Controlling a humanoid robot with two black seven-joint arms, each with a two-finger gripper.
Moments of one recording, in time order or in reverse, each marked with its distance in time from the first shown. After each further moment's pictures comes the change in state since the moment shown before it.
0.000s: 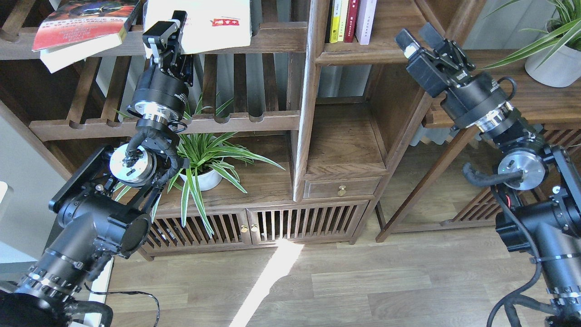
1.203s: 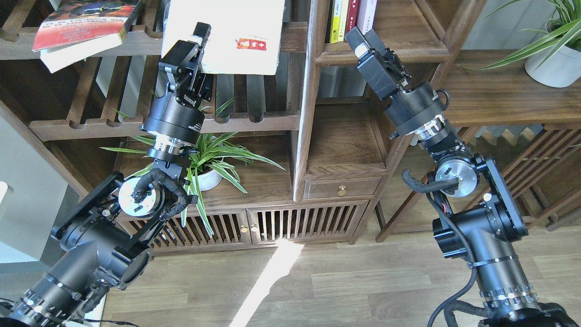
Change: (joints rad) left arm 0.105 0.042 0.115 -0.113 0.086 -0.184 0.008; right arm 0.012 0.280 -0.016 -0.014 0.020 0.000 -0.009
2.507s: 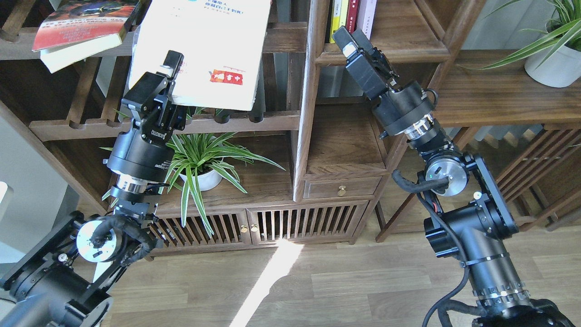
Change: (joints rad) left arm 0.236 0.144 -0.023 -0.287 0.065 0.000 0.021; right arm 0.015 0.020 -0.036 -0.008 0.026 0.000 0.003
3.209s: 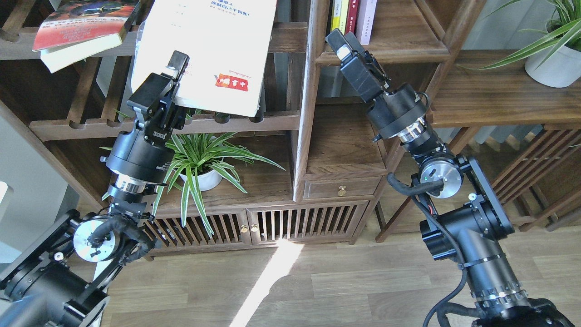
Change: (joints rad) left arm -0.005 0.022 -0.009 -0.001 0.061 0.000 0.003; right arm 0.000 0.000 -0.050 0.000 0.041 0.000 0.000
